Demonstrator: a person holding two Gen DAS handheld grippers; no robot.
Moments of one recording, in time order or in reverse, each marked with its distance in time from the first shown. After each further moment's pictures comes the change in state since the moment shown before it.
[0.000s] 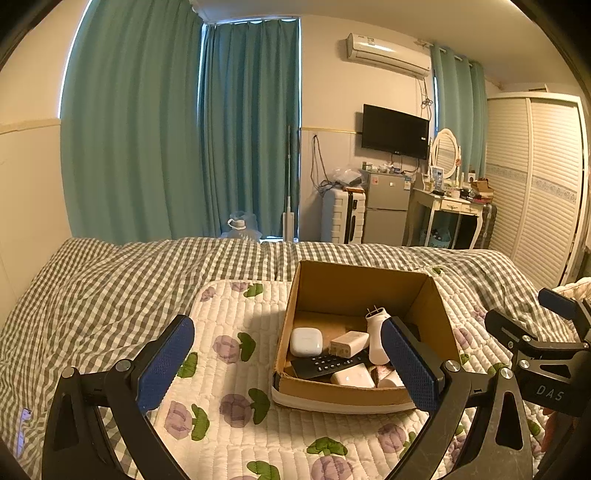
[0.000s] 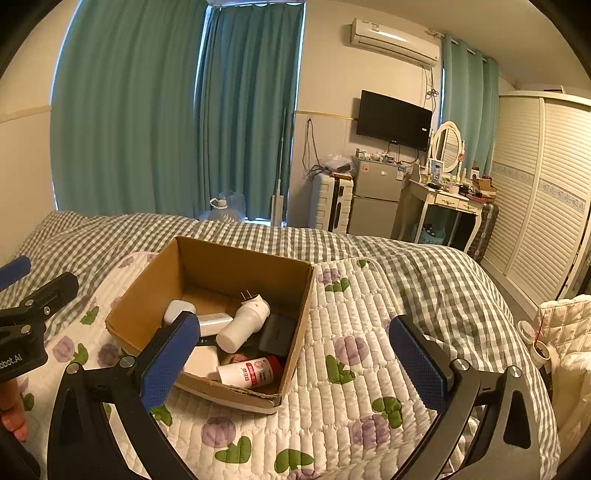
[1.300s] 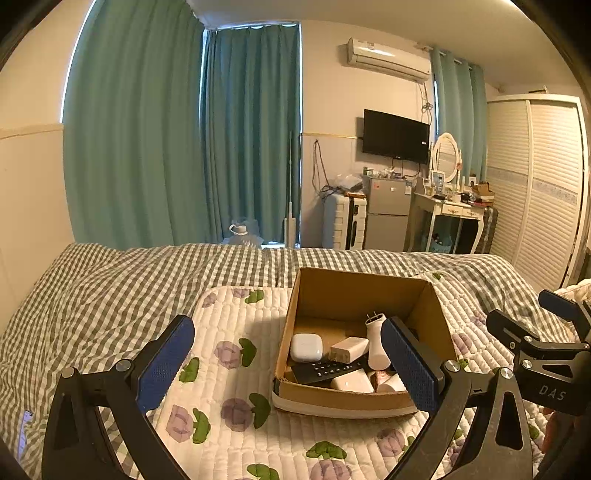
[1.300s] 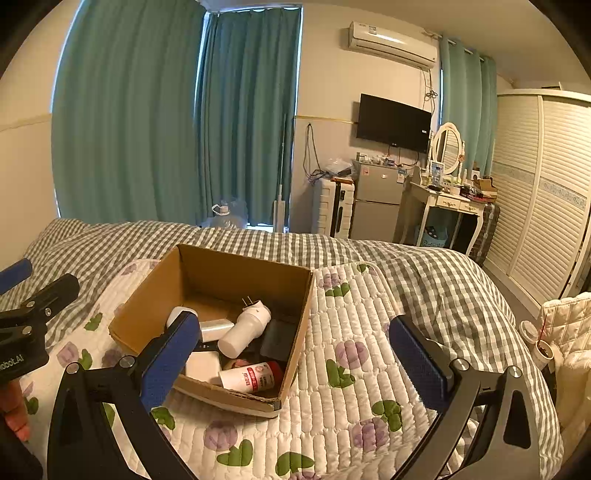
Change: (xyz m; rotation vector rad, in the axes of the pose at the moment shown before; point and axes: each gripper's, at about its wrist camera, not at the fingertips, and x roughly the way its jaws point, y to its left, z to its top) left arm -0.005 -0.002 0.001 0.001 -0.023 0.010; right arm -0.006 -0.006 0.001 0.017 -0.021 0.014
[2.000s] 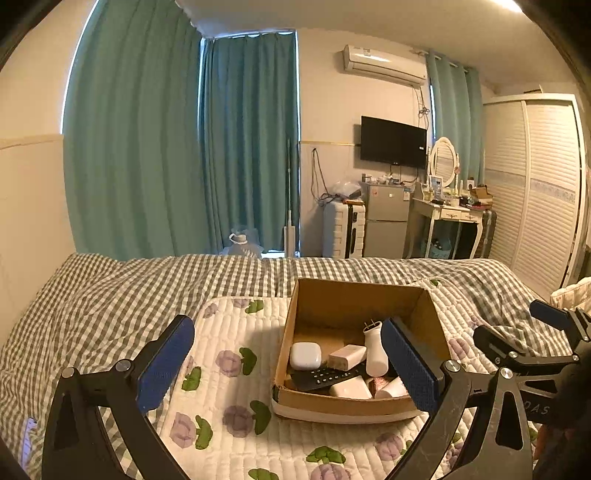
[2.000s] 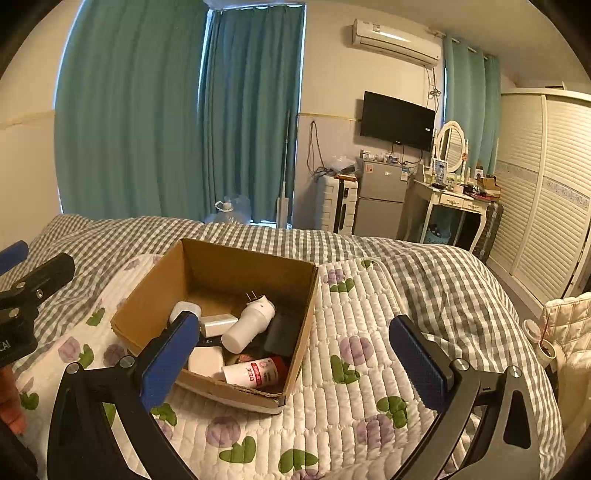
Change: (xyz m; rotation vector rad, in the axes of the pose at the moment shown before) left arm -0.009 -0.004 0.006 0.013 -0.034 -0.003; right arm 0.004 0.004 -0.004 -0.006 0.011 0.015
